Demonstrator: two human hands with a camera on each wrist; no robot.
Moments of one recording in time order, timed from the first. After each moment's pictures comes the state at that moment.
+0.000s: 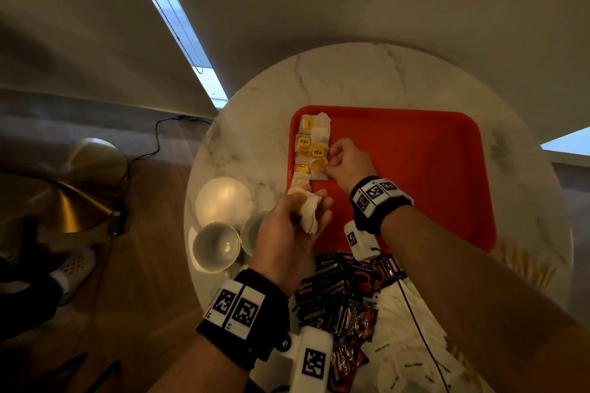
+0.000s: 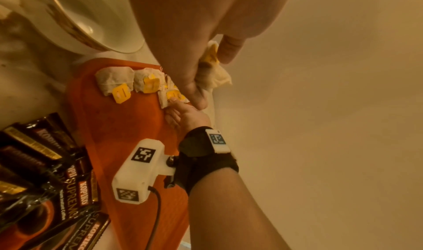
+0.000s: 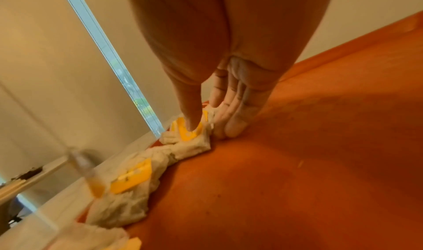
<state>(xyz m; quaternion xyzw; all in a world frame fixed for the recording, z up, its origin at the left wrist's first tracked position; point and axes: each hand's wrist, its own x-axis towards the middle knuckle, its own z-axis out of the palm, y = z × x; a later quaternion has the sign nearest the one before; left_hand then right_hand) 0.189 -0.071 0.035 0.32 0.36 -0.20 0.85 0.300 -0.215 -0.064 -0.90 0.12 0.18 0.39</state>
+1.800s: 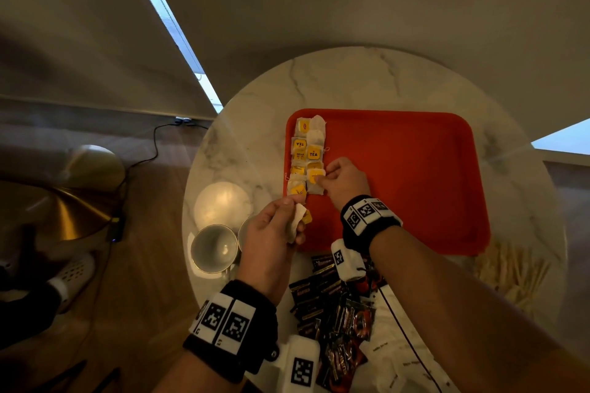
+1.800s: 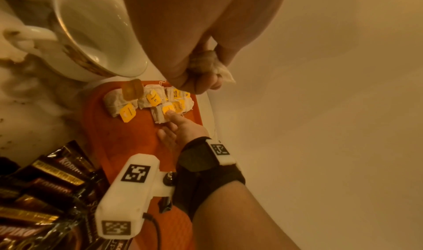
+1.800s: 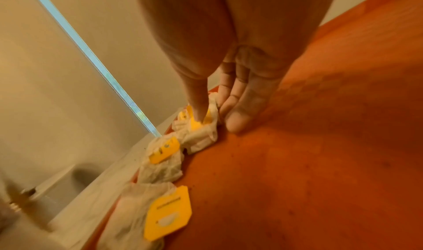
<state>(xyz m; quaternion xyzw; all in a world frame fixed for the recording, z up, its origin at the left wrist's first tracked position) 0.173 -0.058 0.026 0.50 0.30 -0.16 0.80 0.271 -0.205 -0.066 -0.87 0.20 0.17 0.41</state>
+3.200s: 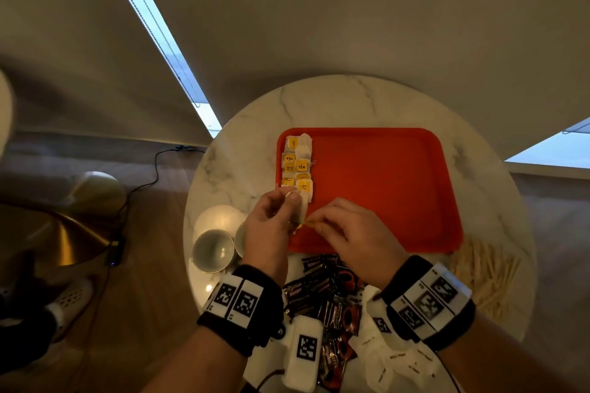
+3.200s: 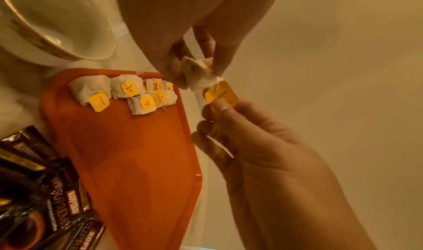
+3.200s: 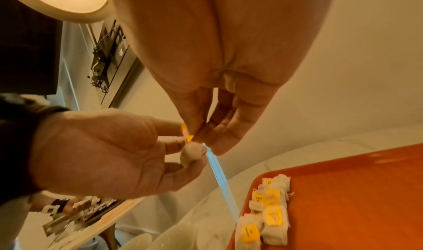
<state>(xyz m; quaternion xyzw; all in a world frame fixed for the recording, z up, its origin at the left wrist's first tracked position) 0.170 -0.076 0.048 0.53 0.28 -0.11 0.79 0.162 -0.234 0.074 -0.89 -0.11 0.15 0.42</state>
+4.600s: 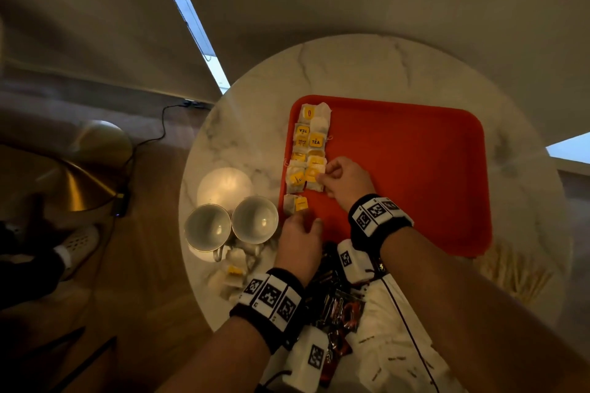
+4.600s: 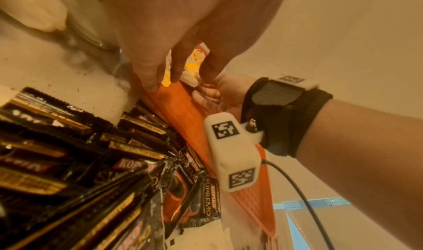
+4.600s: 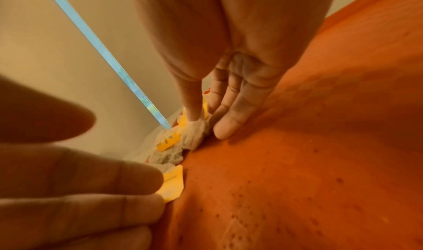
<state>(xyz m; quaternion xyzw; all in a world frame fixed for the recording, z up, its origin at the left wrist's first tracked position) 0.153 -0.106 -0.055 0.73 0.28 -0.23 0.57 0.257 -0.219 -0.074 -0.85 0.15 0.22 0.46</state>
